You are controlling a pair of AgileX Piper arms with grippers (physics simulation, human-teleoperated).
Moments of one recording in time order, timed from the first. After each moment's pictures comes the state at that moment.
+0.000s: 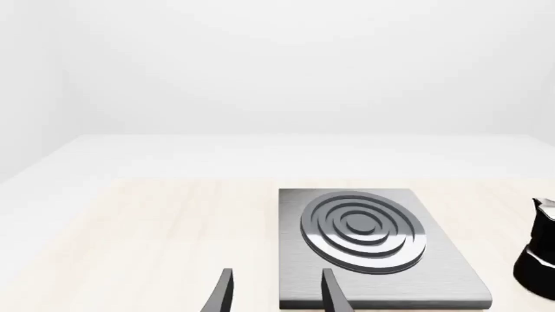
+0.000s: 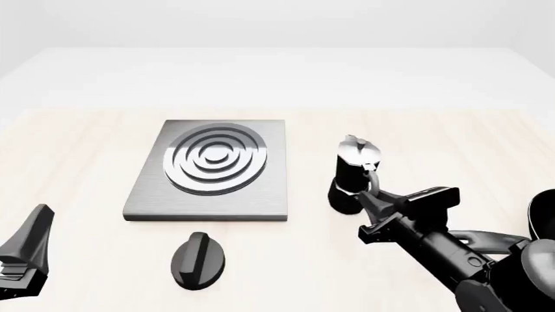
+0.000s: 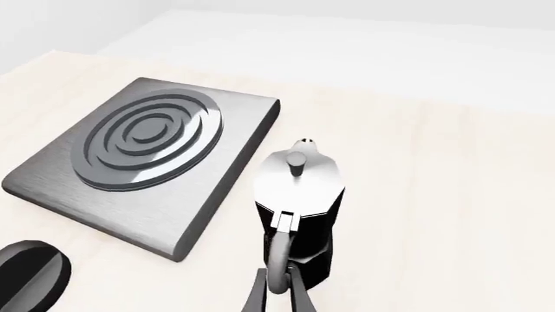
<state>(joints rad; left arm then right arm) 0.00 0.00 0.00 0.00 0.00 0.42 1.69 -0.19 -1.16 0.10</state>
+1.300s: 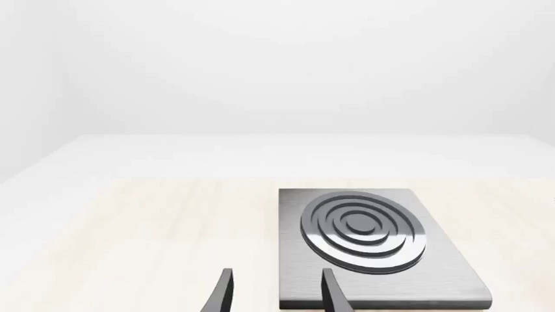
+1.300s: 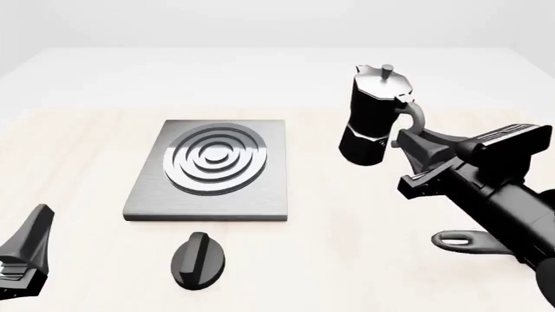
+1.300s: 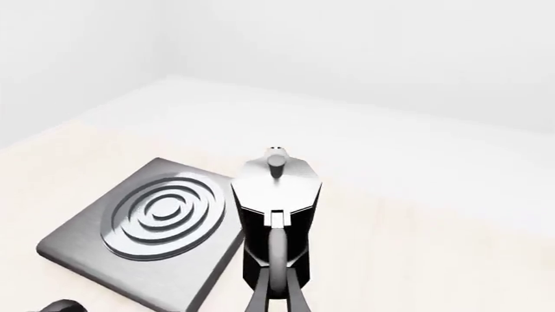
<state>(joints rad) 0.00 0.00 0.00 0.00 0.00 0.39 1.00 -0.32 -0.54 -0.01</state>
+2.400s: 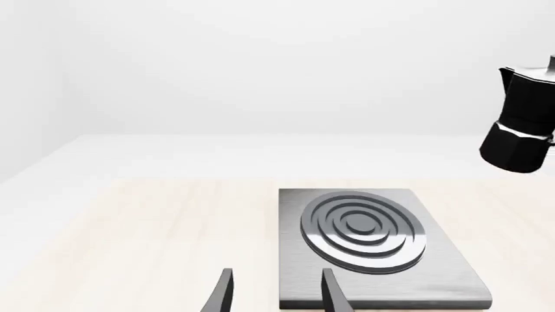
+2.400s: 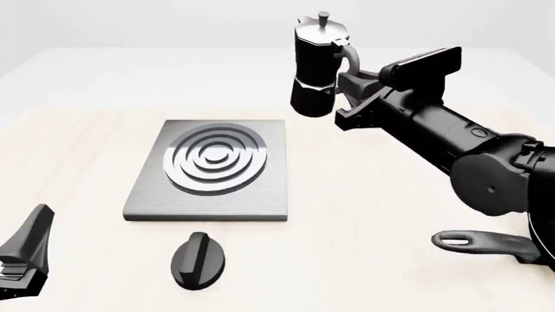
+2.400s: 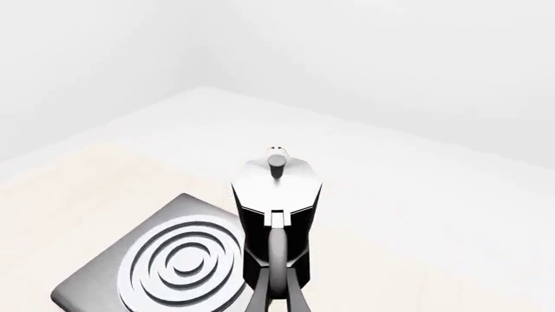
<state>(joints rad) 0.00 0.00 0.00 0.00 0.00 0.50 1.33 -0.72 -0.50 -0.04</state>
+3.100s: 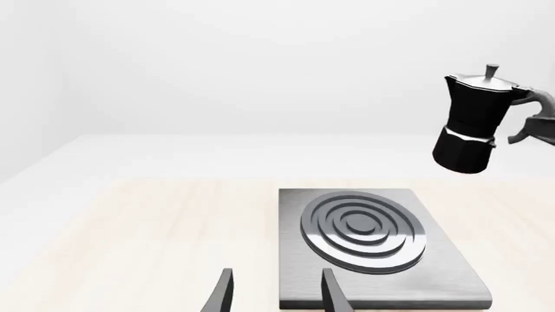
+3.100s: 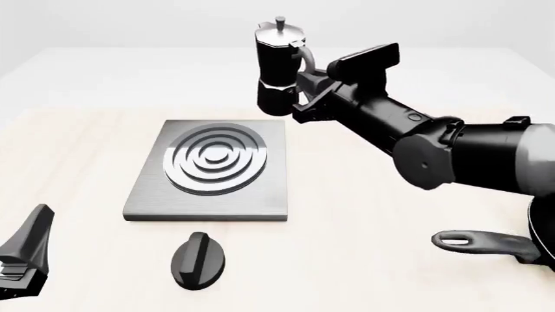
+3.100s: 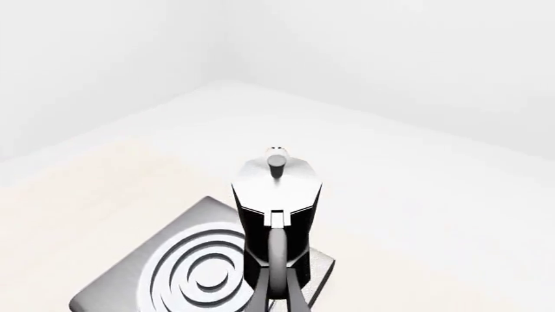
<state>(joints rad) 0.00 0.00 0.00 0.00 0.00 0.57 1.54 -0.89 -0.51 -0.02</state>
